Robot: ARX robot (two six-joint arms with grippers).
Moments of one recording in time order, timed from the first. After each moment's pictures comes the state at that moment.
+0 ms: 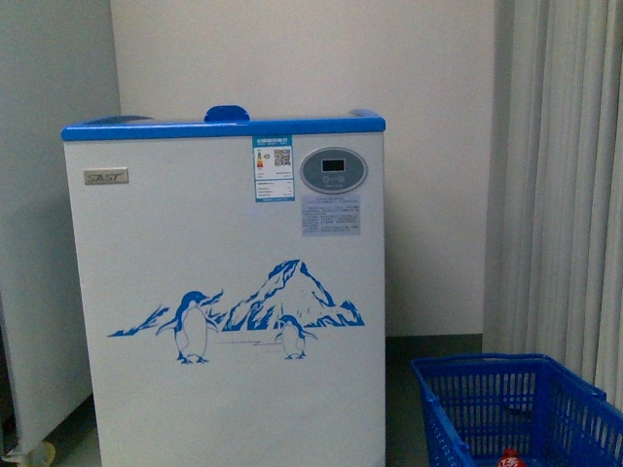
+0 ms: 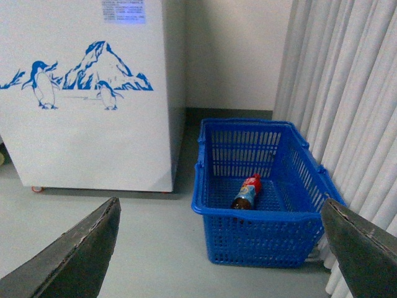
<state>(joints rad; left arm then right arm) 0.00 0.00 0.02 -0.01 0.00 0.00 0.00 0.00 0.02 0.00 0.00 -0.01</state>
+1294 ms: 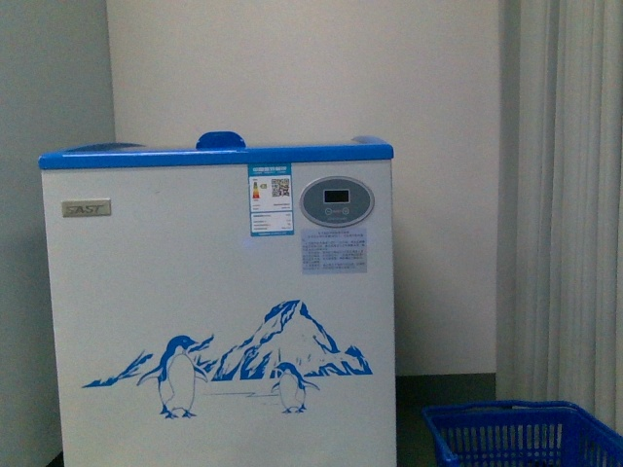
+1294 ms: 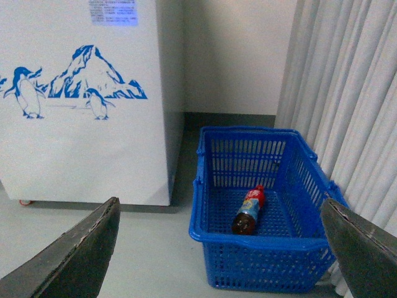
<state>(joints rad) 0.00 0.00 0.02 -0.01 0.00 0.00 0.00 0.00 0.02 0.00 0.00 -0.01</state>
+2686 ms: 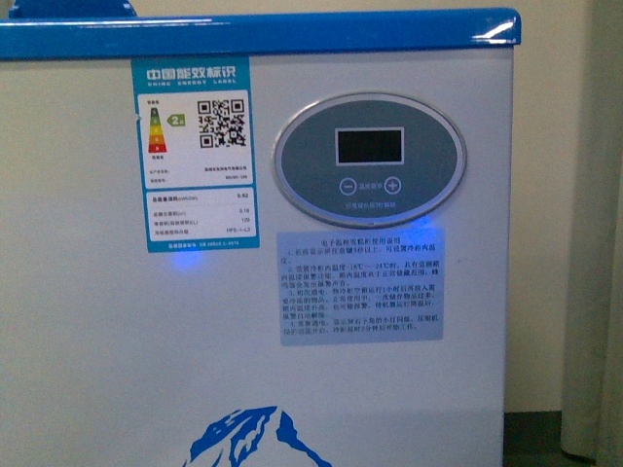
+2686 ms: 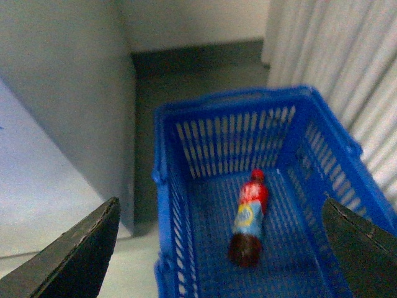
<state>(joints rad) 0.00 0.00 0.02 -0.01 0.00 0.00 -0.10 0.24 0.14 -0.26 0.05 0.08</state>
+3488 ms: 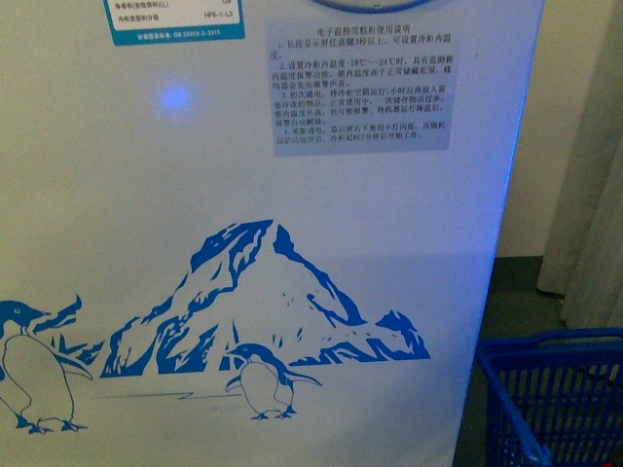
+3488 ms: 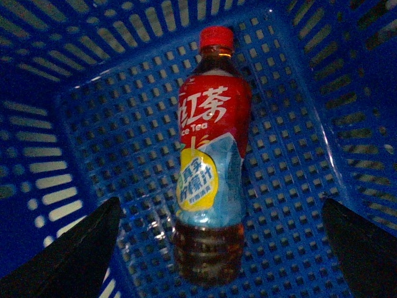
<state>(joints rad) 0.00 0.00 0.02 -0.01 0.00 0.00 -0.29 2.49 1.01 0.47 0.06 0.09</state>
